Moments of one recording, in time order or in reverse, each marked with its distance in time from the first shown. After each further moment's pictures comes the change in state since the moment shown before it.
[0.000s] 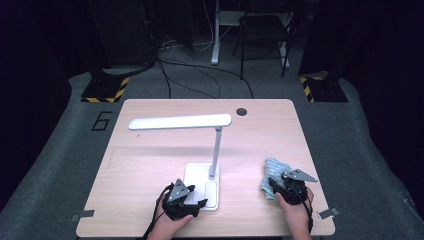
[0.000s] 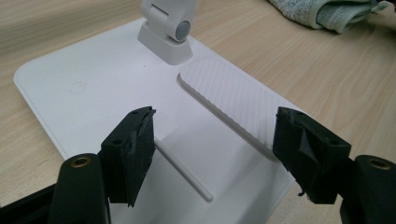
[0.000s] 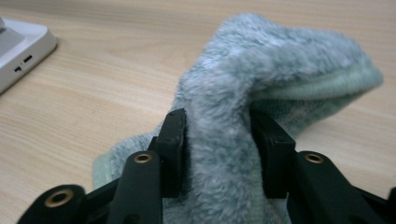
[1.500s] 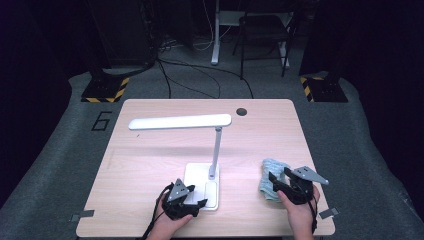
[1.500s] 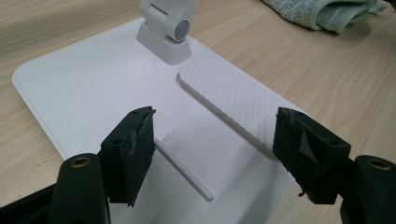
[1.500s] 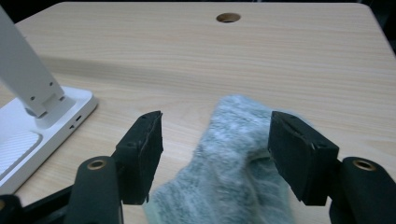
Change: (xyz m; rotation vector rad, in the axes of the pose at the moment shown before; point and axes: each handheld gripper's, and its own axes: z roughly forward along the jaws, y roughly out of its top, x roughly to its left) left arm 0.002 0.000 0.000 -0.001 0.001 0.012; right arm 0.017 0.029 -0.040 -0.146 0.001 0.028
